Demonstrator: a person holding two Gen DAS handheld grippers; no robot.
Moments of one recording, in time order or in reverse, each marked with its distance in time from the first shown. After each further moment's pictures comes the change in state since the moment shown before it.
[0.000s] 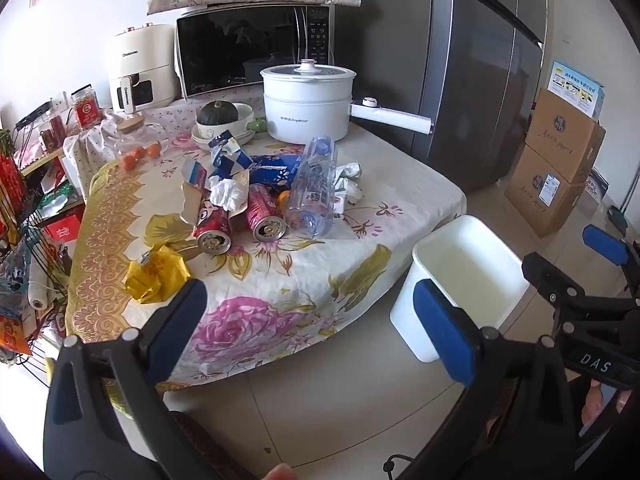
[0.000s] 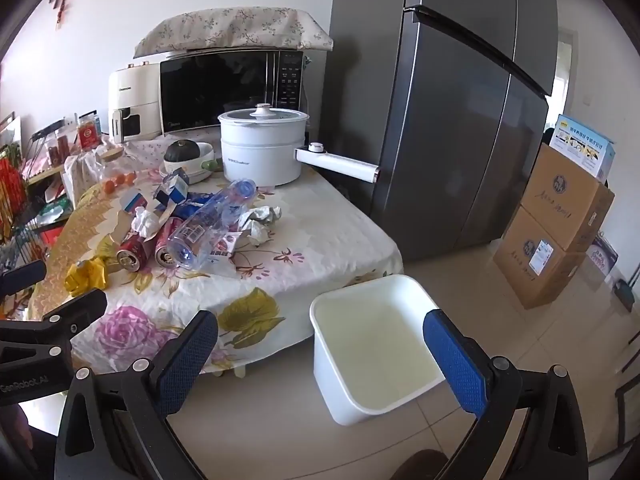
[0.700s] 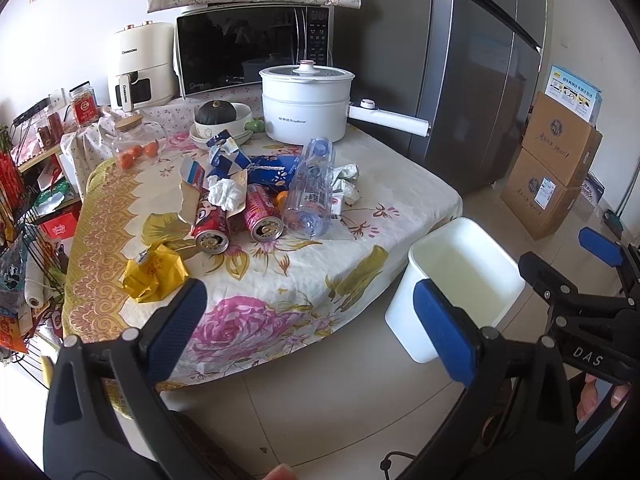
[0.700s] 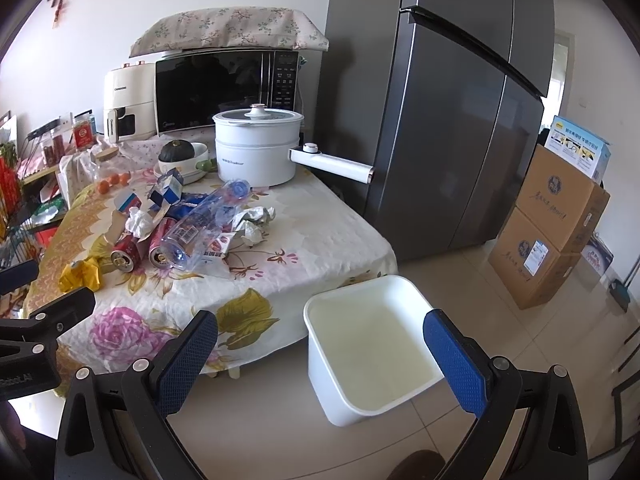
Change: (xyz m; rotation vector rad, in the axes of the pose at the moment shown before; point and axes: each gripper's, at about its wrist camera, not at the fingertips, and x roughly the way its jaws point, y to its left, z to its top) left arm -0.002 0.004 0.002 -0.010 0.003 -0.018; right arm 0.001 0.000 0.000 0.002 -0.004 -0.024
